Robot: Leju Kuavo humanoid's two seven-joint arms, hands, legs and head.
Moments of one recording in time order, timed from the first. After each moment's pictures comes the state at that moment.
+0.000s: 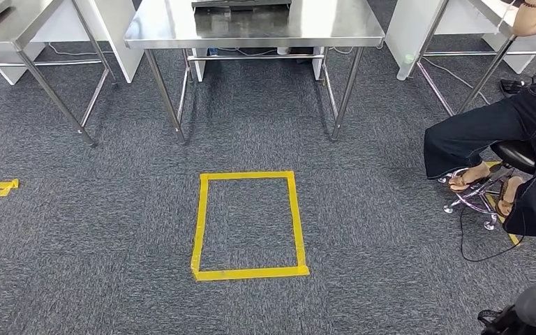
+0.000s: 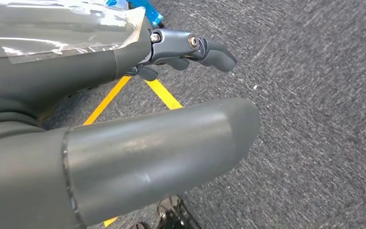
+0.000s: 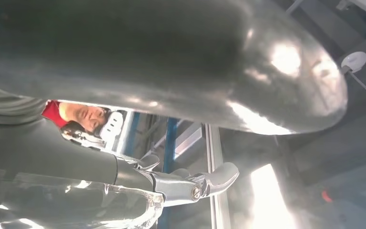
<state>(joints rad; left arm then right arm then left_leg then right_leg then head) -0.12 -0.13 1.29 -0.24 -0.80 0.33 -0.21 0.14 0.31 -0.25 -2.17 0.70 -0.28 -0.58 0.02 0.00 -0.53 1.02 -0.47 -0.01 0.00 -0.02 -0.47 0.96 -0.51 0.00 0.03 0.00</state>
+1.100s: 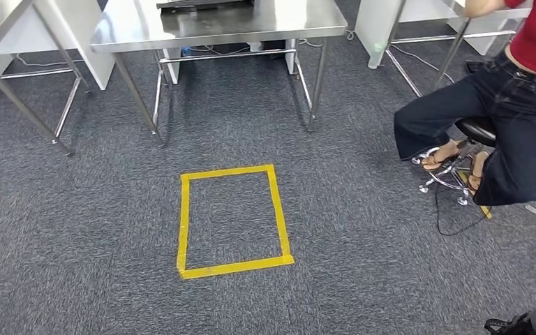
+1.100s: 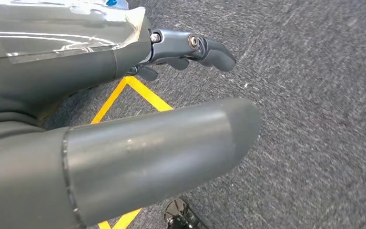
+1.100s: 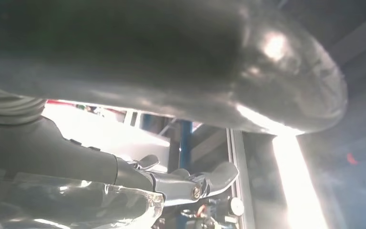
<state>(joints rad) -0.12 -0.13 1.29 -0.24 -0.82 0.32 -0.21 0.17 0.31 -0.25 -2.18 0.64 -0.32 -0.58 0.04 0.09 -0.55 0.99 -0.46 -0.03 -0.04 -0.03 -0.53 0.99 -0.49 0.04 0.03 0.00</state>
